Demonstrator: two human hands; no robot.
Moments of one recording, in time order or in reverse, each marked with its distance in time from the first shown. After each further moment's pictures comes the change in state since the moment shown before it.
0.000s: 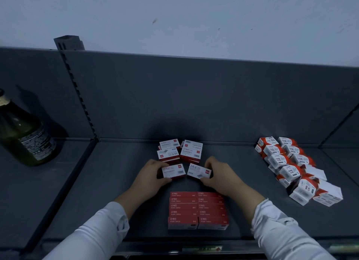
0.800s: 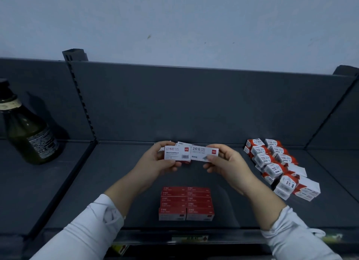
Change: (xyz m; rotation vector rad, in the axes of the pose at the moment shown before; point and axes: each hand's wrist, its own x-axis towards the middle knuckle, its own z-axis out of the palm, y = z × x) left_hand -0.035 0.077 -0.027 -1.075 -0.112 0.031; right_hand -0.063 -0.015 -0.056 1.065 0.095 -0.137
